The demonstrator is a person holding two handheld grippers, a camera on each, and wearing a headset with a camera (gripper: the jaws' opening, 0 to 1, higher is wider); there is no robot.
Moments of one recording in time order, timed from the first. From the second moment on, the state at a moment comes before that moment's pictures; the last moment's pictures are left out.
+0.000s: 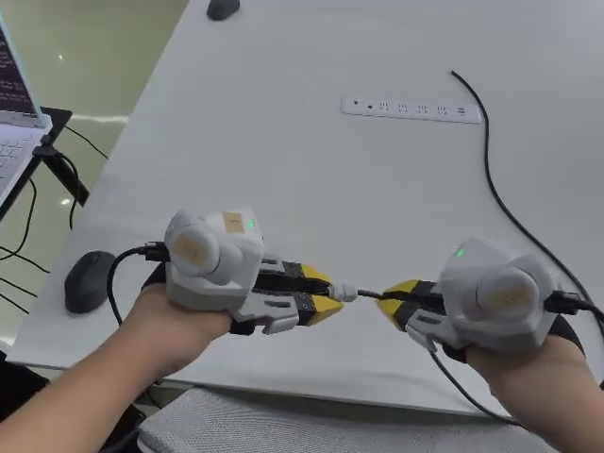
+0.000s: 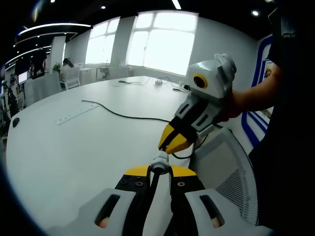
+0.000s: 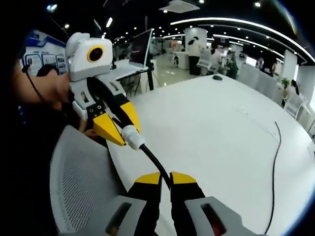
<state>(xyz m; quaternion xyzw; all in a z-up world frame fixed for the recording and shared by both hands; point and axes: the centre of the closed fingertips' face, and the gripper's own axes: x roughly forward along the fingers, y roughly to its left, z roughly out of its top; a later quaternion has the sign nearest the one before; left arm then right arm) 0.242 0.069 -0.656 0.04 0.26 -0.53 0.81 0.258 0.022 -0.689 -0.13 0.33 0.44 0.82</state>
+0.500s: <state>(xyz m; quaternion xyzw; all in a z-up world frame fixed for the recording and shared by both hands) 0.246 0.070 -0.655 0.04 0.25 -0.52 0.81 0.267 -0.012 -0.713 -0.04 0.38 0.36 0.85</state>
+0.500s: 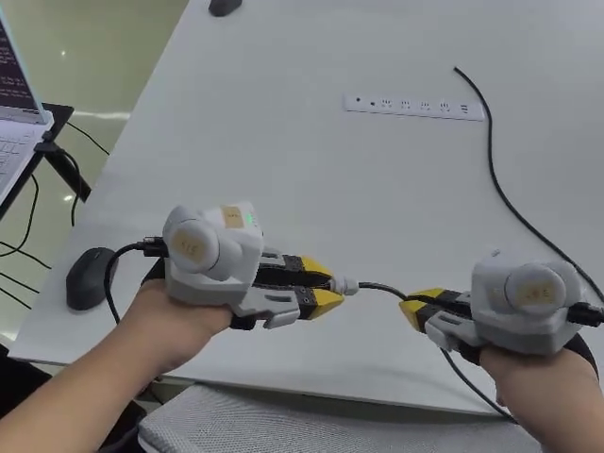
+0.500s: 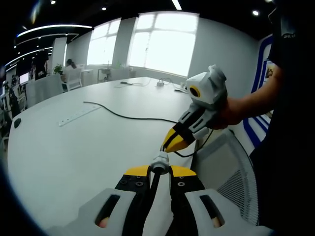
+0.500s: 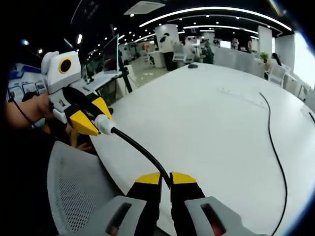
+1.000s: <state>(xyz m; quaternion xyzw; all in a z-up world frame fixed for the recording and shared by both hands) 0.245 0.066 -0.655 0.04 0.25 -0.52 0.81 0.266 -0.049 -0.744 0.06 0.44 0.27 0.85</state>
